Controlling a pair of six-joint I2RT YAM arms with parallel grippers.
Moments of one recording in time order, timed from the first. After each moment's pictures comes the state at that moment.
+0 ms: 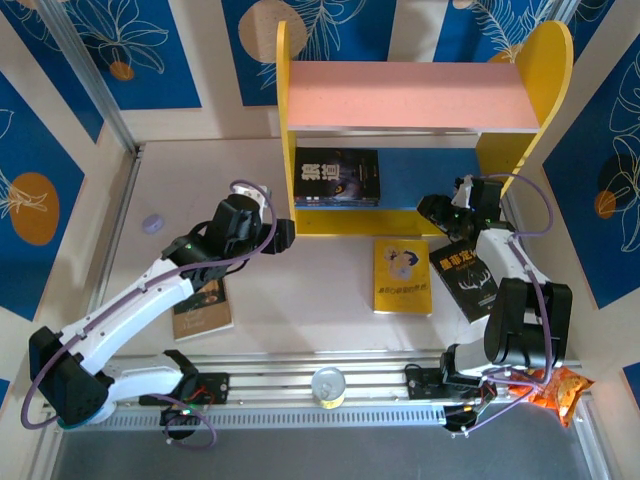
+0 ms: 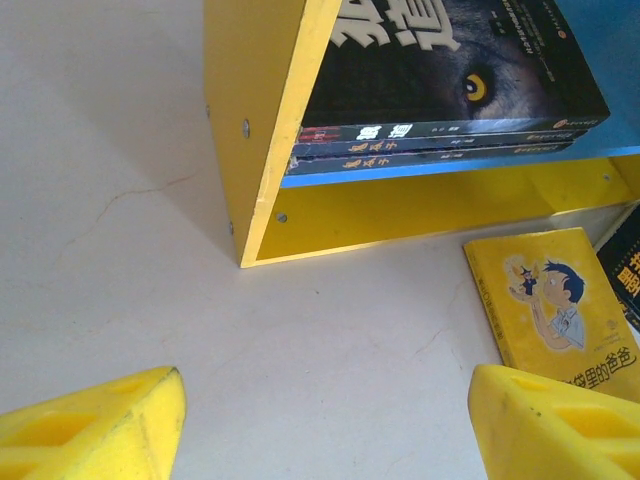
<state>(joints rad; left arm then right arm) -0.70 1.17 1.06 -0.52 -0.15 -0.47 -0.15 1.43 0.89 -0.22 -0.52 0.50</state>
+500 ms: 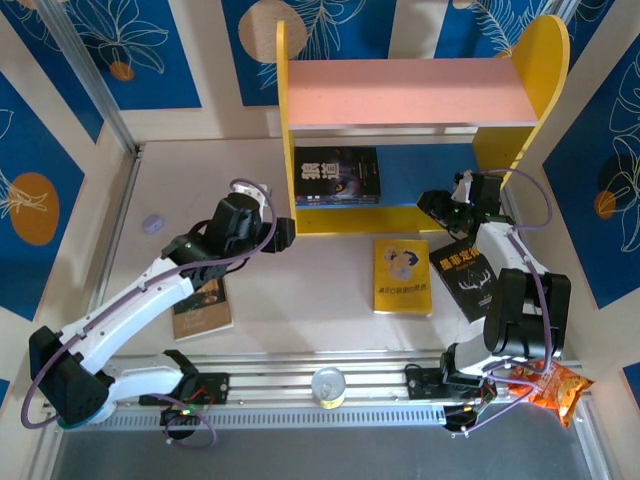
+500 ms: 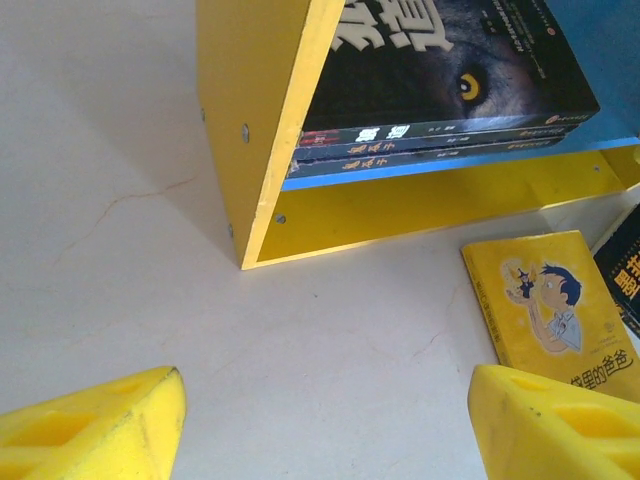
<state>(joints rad) -0.70 1.17 1.07 -0.53 -0.15 -0.47 -0.15 1.48 0.94 -0.22 -0.53 0.50</state>
